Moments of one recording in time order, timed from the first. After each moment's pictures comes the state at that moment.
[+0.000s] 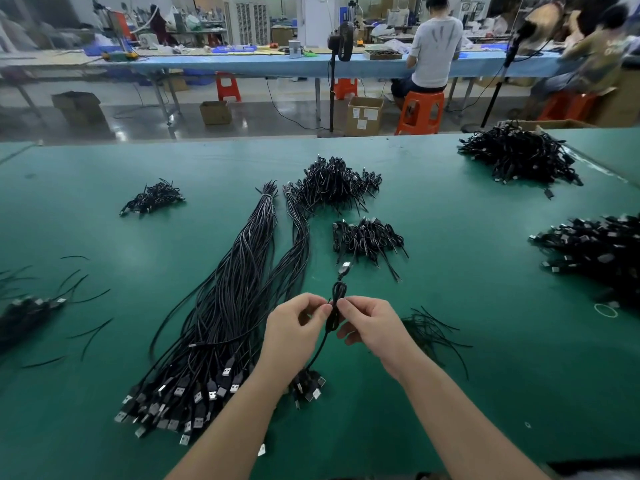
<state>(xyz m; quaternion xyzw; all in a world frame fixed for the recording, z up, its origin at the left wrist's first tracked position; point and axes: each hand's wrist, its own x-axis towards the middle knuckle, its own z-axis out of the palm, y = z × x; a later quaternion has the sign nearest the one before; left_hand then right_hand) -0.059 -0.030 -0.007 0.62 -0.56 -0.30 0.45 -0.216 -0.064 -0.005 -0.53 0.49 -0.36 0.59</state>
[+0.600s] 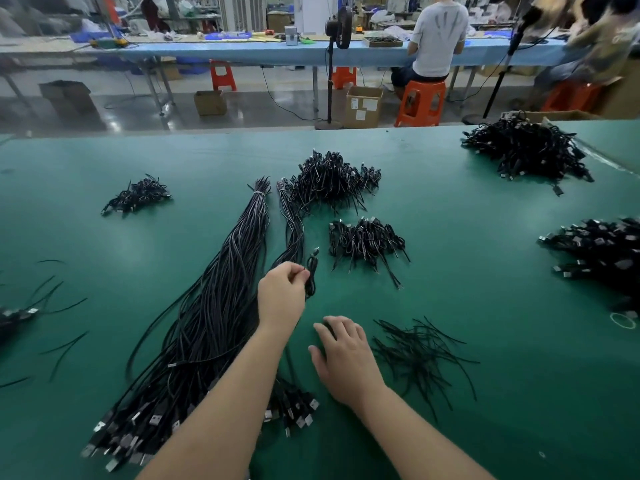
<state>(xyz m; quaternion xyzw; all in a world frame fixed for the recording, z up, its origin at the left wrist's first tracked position) -0.047 -0.140 -0.033 0.71 -0.52 -0.19 0.44 -0.189 -0.087 -0.108 -0.84 0.52 -0.13 0.07</state>
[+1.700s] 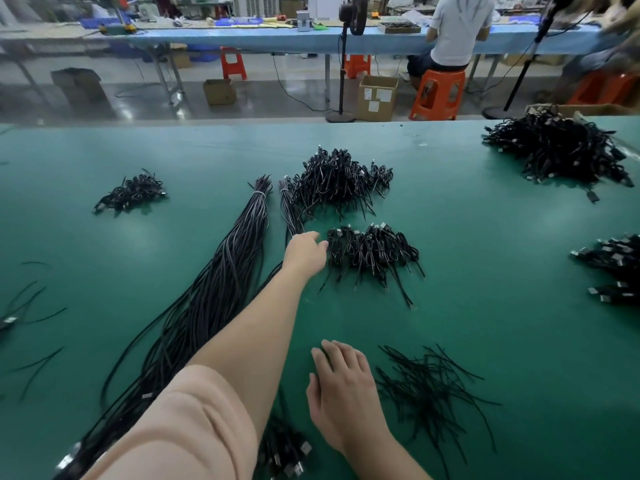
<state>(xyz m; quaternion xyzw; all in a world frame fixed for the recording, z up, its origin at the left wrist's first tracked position) -0.052 -0.294 -0.046 0.75 -0.57 -0.25 0.23 -0.189 -0.087 -0.117 -0.84 0.51 -0.20 0.00</state>
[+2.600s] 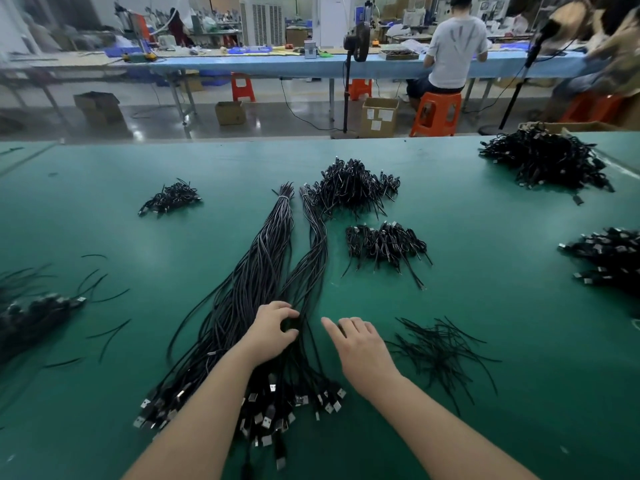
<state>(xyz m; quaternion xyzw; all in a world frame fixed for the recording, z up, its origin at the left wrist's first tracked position) 0.046 -0.090 -0.087 0.69 -0.63 -0.30 0.17 -0.176 -0.081 -0.096 -0.89 0.46 -0.05 0.01</state>
